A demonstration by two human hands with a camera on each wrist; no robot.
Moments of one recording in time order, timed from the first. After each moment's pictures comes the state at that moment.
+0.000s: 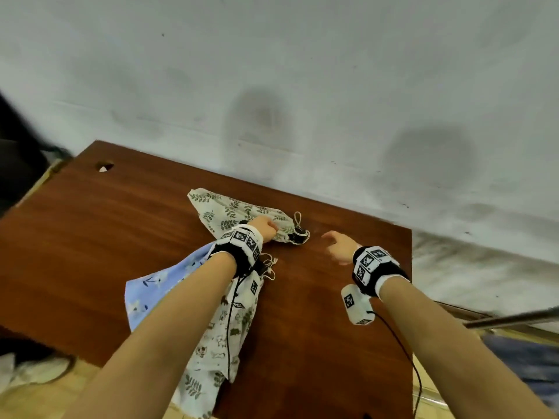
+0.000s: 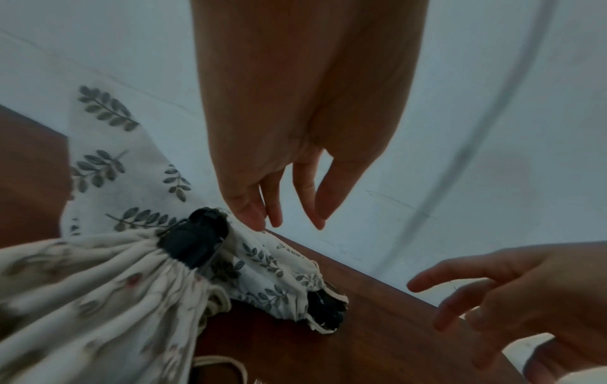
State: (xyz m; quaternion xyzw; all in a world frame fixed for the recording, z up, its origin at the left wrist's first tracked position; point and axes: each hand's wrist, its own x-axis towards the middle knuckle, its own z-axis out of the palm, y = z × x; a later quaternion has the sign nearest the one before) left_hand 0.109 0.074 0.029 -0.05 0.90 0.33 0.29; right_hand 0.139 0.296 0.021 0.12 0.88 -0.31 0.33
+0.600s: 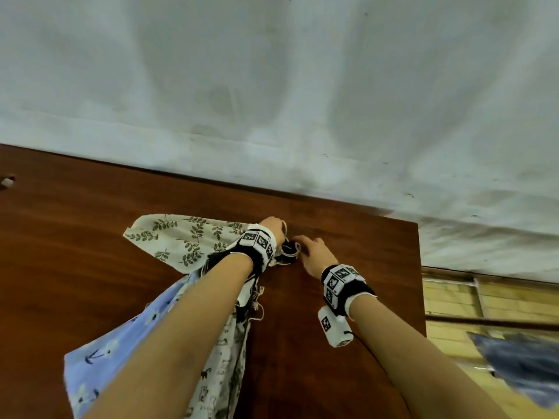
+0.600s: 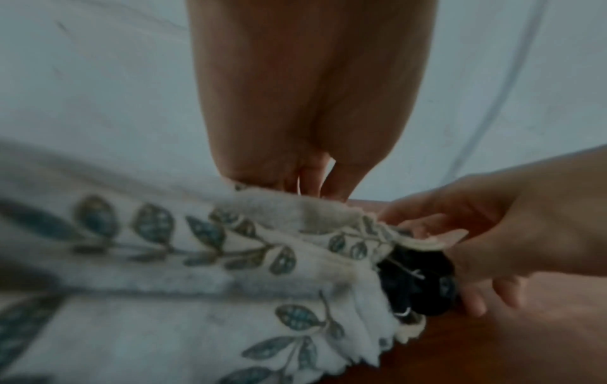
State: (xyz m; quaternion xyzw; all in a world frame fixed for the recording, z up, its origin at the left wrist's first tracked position) left_hand -0.017 0.146 -0.057 0.15 0.90 0.10 0.40; right_hand 0.067 0.273 -0.097 0.11 0.92 -0.26 0.28
